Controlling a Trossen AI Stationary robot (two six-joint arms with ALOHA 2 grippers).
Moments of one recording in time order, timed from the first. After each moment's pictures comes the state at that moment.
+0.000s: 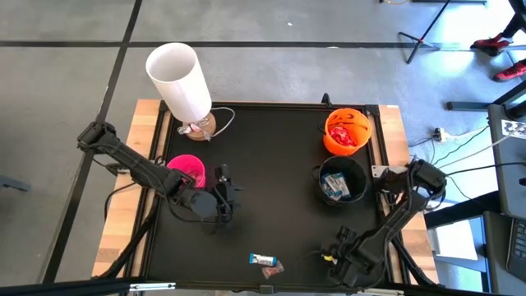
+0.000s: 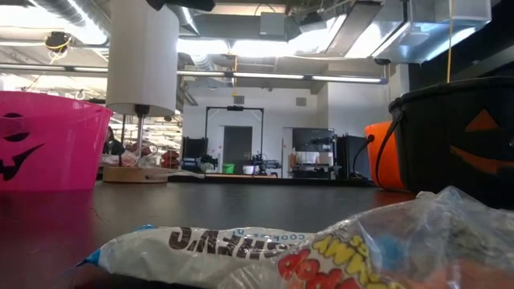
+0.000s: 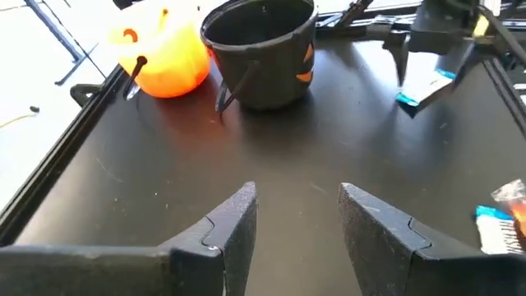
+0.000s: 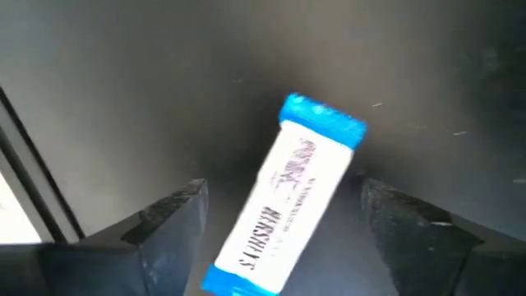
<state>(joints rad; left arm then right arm) -0.48 1.37 1.04 -0.32 -0.61 -0.24 0.94 1.81 1.13 -0.73 0.14 1.36</state>
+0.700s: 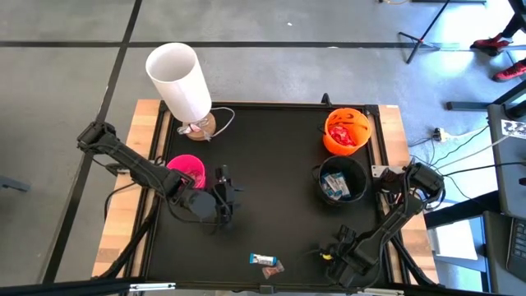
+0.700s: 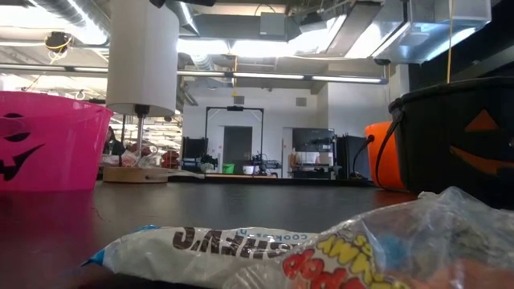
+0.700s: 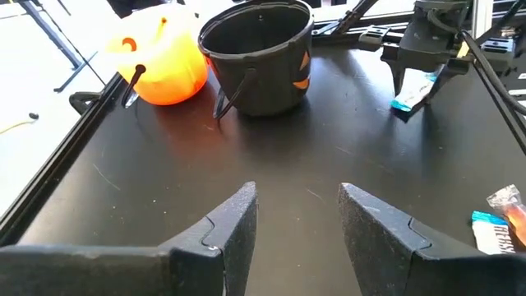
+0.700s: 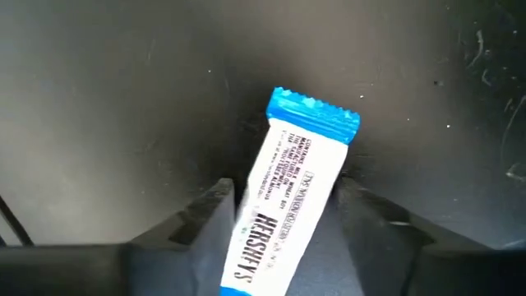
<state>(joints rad) -0.49 1.37 1.04 -0.29 -0.62 -0.23 0.93 1.89 1.14 -0.79 0.09 1.36</state>
